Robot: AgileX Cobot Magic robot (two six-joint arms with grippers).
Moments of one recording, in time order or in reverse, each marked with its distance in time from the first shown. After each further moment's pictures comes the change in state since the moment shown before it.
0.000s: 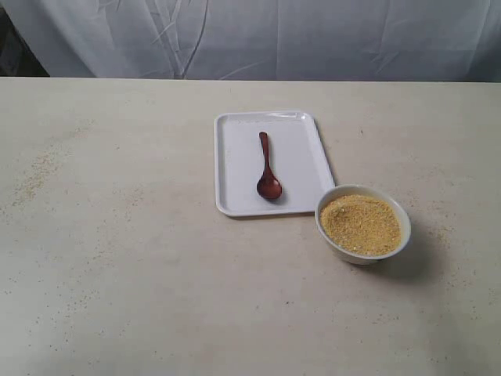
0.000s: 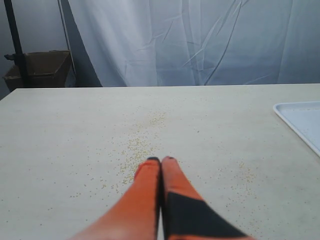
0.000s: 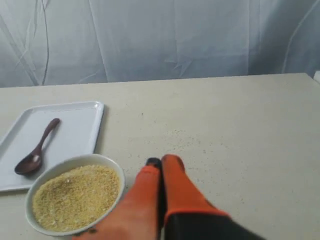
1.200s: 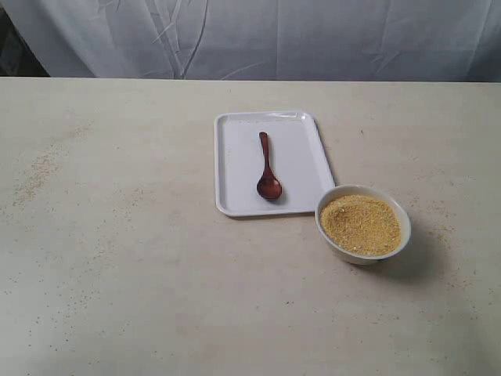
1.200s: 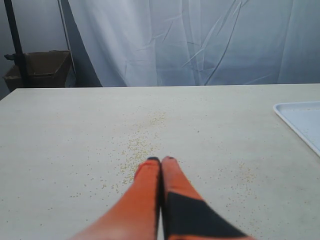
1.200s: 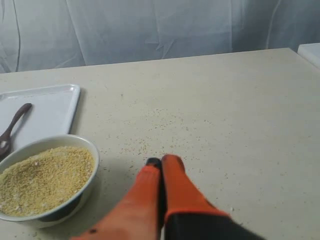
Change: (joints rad) left arm 0.000 0.000 0.000 0.000 0.000 0.000; right arm 0.000 0.000 0.139 -0.147 -0.105 0.127
